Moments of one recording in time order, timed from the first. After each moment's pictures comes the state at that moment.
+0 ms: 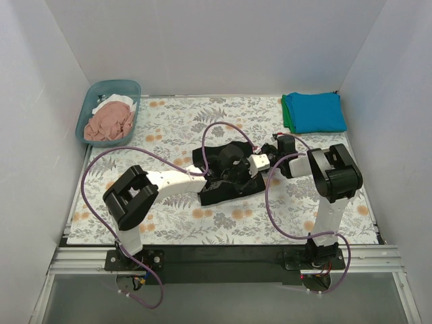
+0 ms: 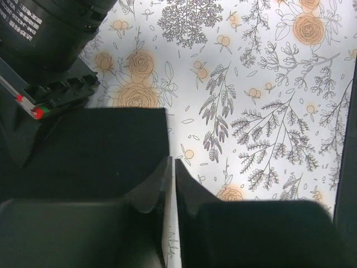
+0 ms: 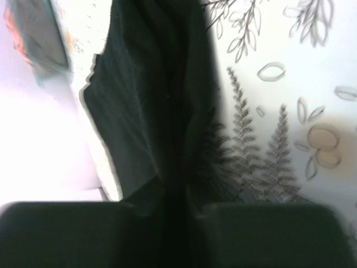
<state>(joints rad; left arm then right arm) -0.94 1.80 1.13 0.07 0.38 0.15 0.26 1.93 0.79 0.49 -0.60 0.99</state>
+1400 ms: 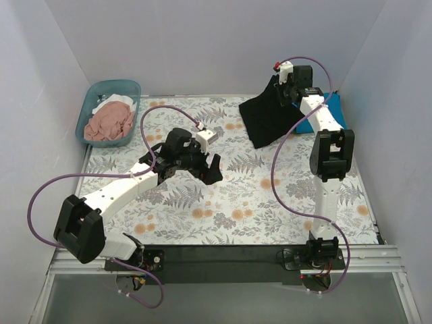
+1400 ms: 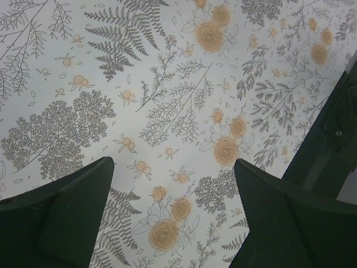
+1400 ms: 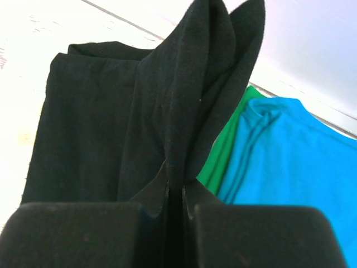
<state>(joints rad) -0.62 1.37 0.99 -0.28 0.42 -0.08 0.10 2.28 2.07 -0.40 -0.22 -0.31</state>
